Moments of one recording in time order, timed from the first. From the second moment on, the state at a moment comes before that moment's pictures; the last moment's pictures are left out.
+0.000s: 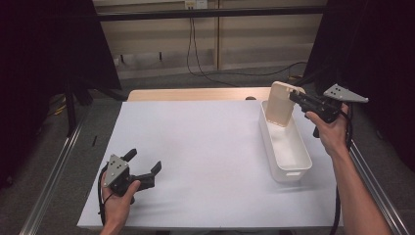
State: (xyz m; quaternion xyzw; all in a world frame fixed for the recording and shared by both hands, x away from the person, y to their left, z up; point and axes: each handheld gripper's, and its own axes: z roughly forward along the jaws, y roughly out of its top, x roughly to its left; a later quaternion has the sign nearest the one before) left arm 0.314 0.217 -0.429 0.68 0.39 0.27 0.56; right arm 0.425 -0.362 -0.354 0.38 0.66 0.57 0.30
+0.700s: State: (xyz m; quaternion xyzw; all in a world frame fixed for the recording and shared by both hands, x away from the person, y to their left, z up) left arm 0.314 0.216 -0.429 0.69 0.38 0.27 0.56; right arm 0.446 -0.367 -0.370 0.39 0.66 0.56 0.31
